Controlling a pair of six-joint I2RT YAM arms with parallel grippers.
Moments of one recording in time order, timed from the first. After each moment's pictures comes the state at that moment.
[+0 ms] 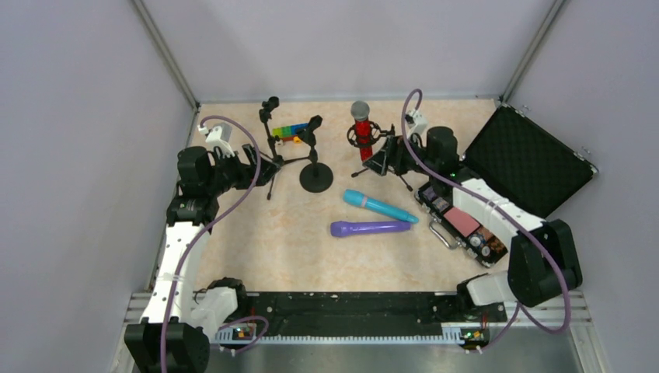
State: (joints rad) left arm 0.03 0.94 0.87 -0.32 0.55 -0.37; right arm 0.36 1.40 0.92 0.14 -0.50 0.44
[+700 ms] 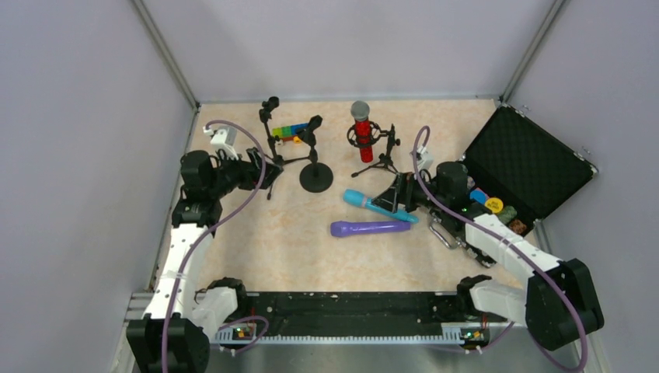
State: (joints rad) left arm 0.03 0.94 0.81 -0.19 0.60 -0.32; right arm 0.36 1.12 0.57 0.10 -0.58 0.47
